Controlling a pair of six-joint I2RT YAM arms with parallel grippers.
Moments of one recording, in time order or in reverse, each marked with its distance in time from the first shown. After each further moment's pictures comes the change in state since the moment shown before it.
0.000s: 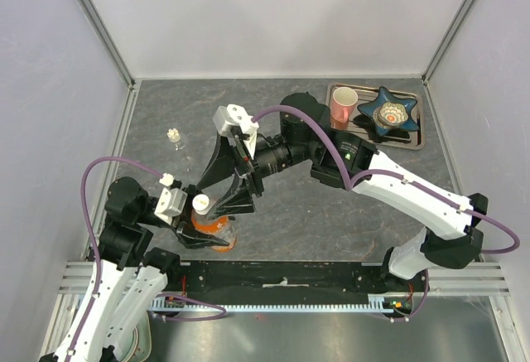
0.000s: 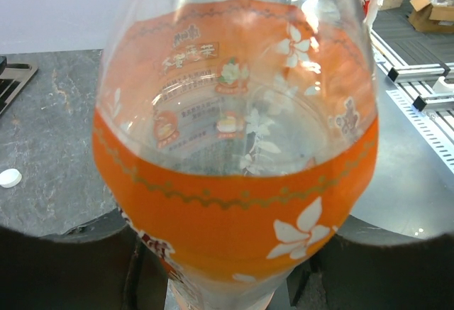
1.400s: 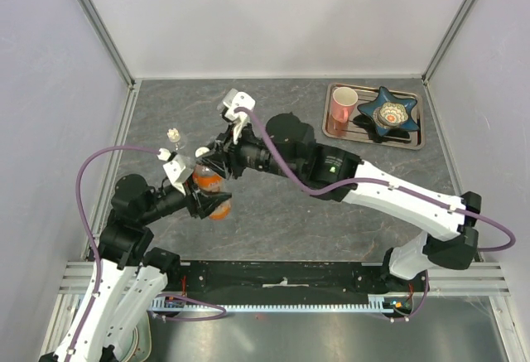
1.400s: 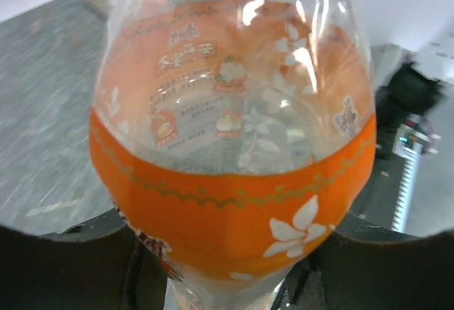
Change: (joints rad) left arm 0.000 -0.002 0.001 -0.137 -0.652 -0.003; right arm 0.032 -0.023 -0.160 0.095 0.719 0.036
